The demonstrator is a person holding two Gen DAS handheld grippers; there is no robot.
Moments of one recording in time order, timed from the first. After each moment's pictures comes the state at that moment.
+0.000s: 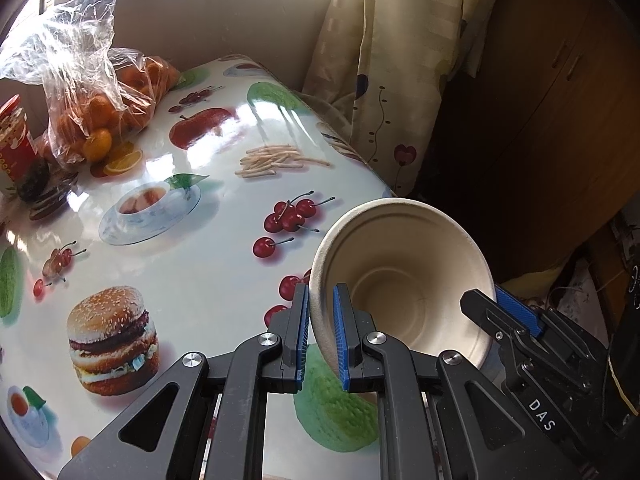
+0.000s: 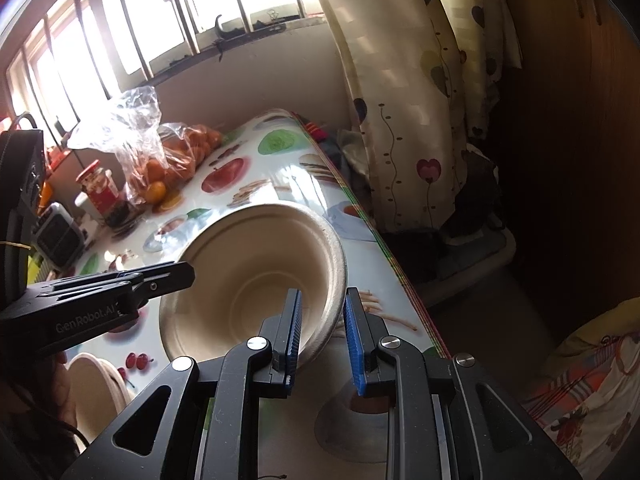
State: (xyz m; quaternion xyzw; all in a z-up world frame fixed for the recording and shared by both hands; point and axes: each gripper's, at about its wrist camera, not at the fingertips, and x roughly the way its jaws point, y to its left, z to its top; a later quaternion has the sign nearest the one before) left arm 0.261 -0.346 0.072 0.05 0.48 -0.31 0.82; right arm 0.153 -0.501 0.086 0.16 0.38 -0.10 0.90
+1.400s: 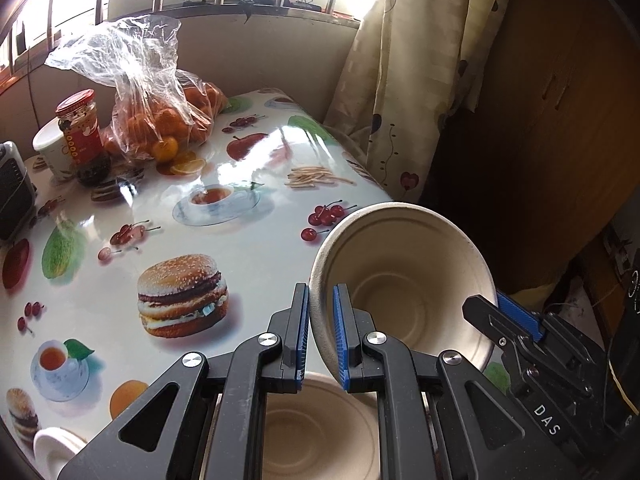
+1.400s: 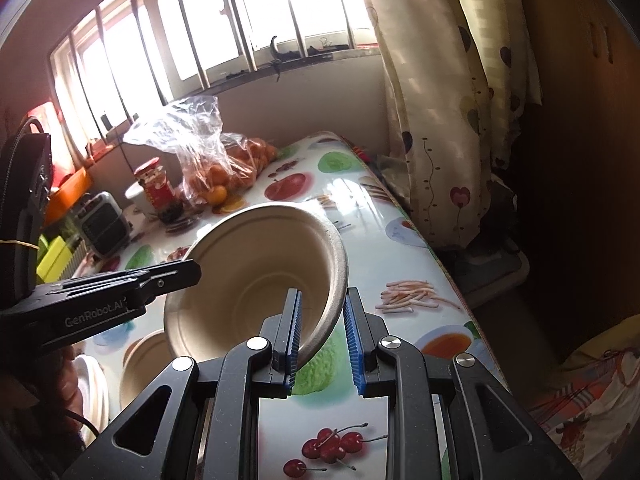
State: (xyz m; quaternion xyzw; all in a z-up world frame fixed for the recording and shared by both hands) left arm 0.213 -0.271 0.116 0.02 0.44 -0.29 0.85; right arm 0.116 -0.439 0.130 0.13 0.35 -0.06 0.93
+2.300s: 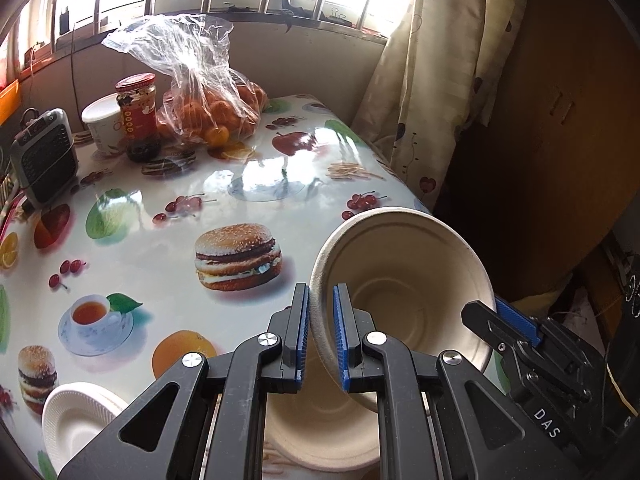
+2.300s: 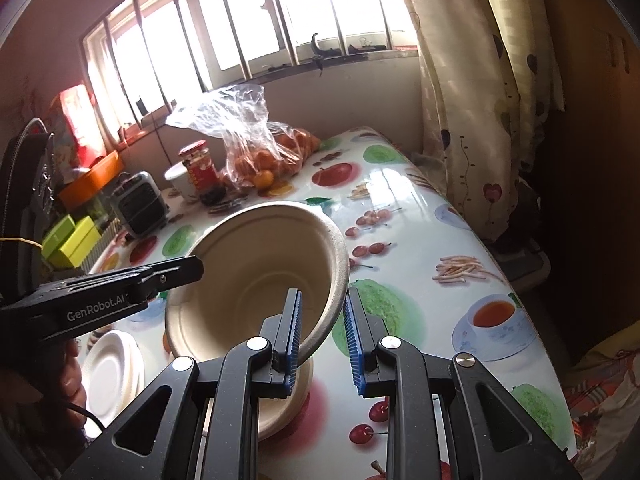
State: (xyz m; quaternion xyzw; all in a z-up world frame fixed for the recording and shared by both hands) left arm 0.182 -0.210 0.118 0.00 0.43 -0.26 0.86; right arm 0.092 -0.384 0.133 0.12 0.34 -0.01 0.93
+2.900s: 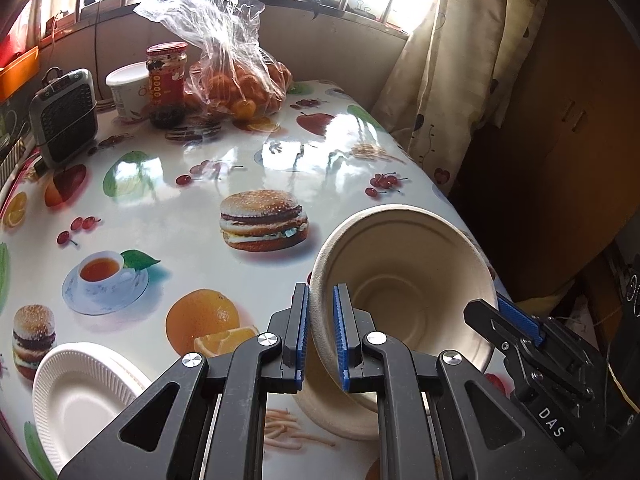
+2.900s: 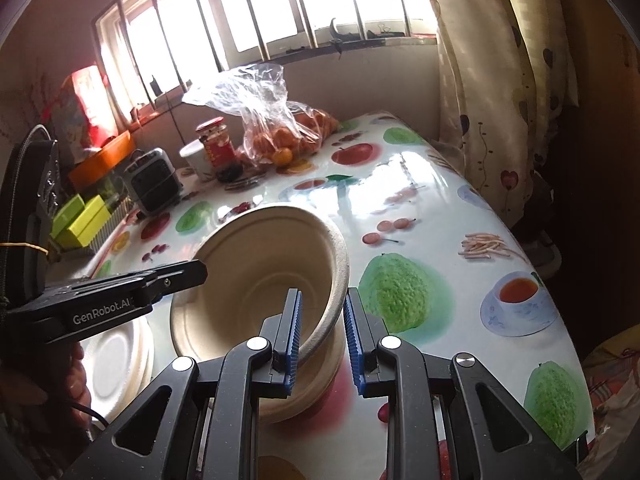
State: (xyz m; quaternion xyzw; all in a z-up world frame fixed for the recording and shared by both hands) left arm 0.170 -0.181 0.095 -0.02 0.45 -0.24 0.86; right arm 0.087 -0.361 0.118 0.11 0.36 0.01 0.92
